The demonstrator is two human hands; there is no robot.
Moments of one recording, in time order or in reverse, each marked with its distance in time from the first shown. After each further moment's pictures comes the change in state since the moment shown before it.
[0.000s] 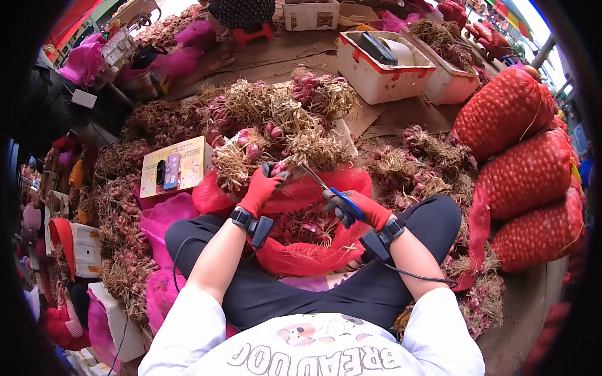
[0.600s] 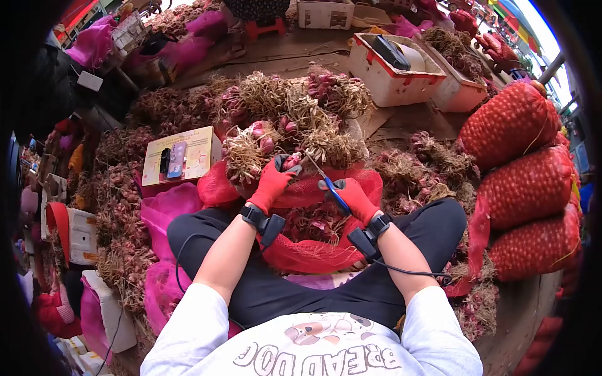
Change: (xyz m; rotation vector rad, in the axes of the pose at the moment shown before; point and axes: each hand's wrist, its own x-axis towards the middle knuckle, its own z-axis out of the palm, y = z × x) left_hand -0.011 0.024 -0.005 0.102 0.047 0.043; right_hand 0.056 0.003 0.023 -0.328 0.306 -0.112
